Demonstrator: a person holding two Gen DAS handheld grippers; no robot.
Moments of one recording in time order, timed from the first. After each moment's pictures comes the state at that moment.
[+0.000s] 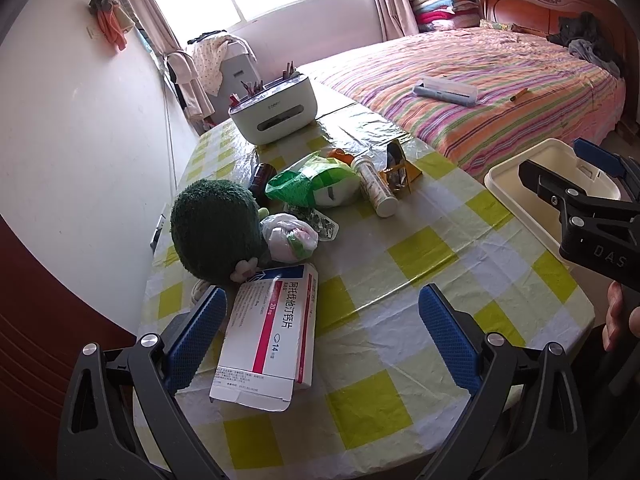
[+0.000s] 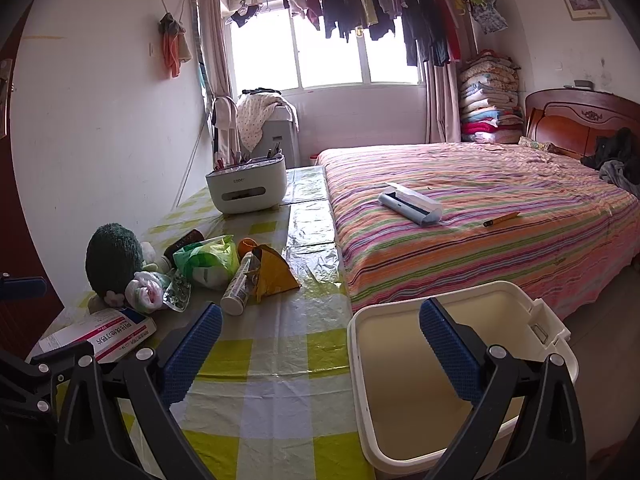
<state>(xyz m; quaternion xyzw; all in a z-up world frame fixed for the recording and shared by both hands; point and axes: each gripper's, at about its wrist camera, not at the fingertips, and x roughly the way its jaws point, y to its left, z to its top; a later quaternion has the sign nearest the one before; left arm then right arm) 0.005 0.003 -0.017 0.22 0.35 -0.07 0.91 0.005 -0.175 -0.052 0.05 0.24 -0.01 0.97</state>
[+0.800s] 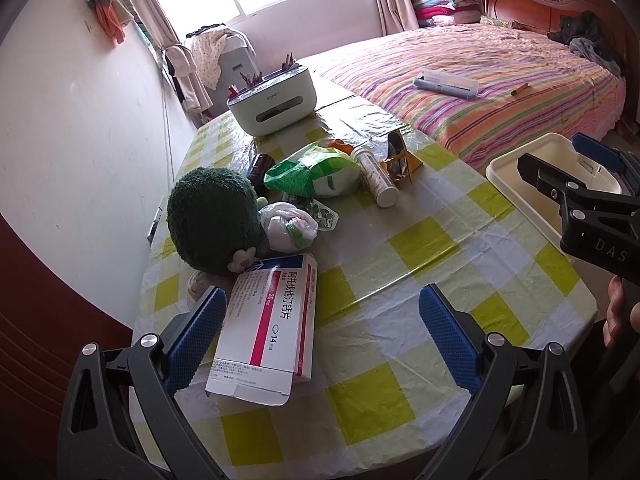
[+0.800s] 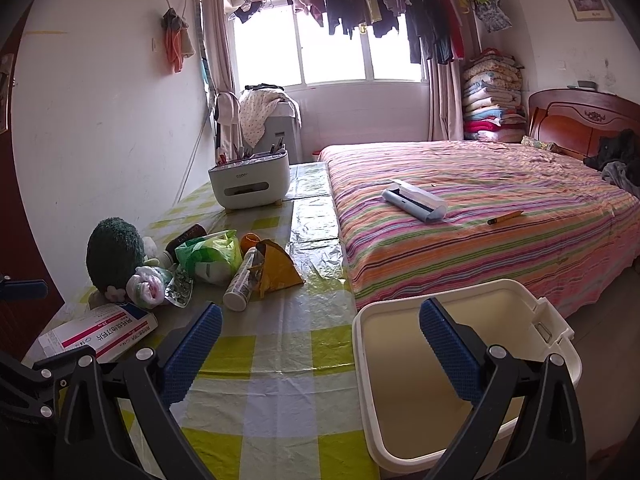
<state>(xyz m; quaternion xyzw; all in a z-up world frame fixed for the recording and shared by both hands) 0.005 0.007 -0.024 0.21 0.36 -0.08 0.90 0.006 -0.170 -0.054 0.04 0.24 -0.01 0.97</state>
